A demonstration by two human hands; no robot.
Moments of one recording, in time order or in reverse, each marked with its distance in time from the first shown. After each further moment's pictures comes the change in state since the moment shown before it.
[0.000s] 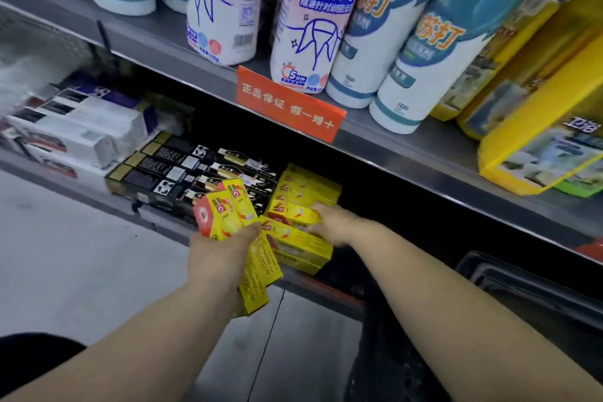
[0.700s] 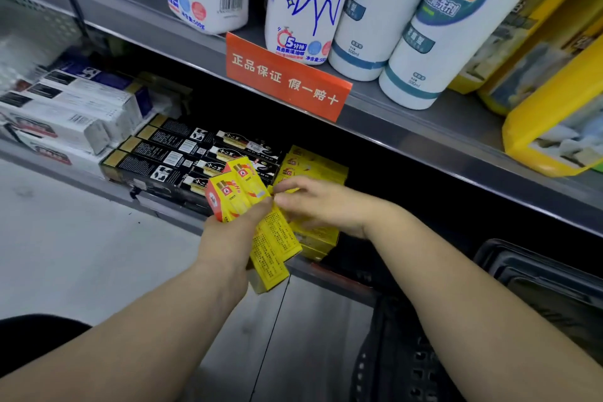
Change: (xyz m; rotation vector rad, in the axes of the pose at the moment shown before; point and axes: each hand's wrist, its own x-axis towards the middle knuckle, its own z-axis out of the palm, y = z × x) left_hand 0.007 -0.001 0.014 -0.024 -0.117 -0.074; right_hand -0.040 -0.026 -0.018 0.749 -0.163 -0.328
